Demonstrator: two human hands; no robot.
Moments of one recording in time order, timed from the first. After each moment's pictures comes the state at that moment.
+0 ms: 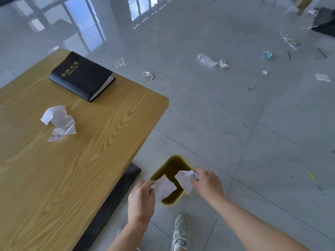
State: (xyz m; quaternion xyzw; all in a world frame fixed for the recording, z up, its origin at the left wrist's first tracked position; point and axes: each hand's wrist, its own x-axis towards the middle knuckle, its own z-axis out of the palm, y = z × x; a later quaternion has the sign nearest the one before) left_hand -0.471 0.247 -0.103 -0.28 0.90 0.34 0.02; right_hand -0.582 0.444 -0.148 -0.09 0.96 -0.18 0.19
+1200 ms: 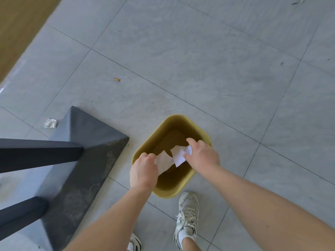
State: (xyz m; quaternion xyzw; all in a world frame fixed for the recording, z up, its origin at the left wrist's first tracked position) left_hand -0.535 0.267 -0.443 -0.26 0.92 0.22 0.18; right_hand -0.623 0.436 -0.463 -0.09 0.93 -0.08 0.34
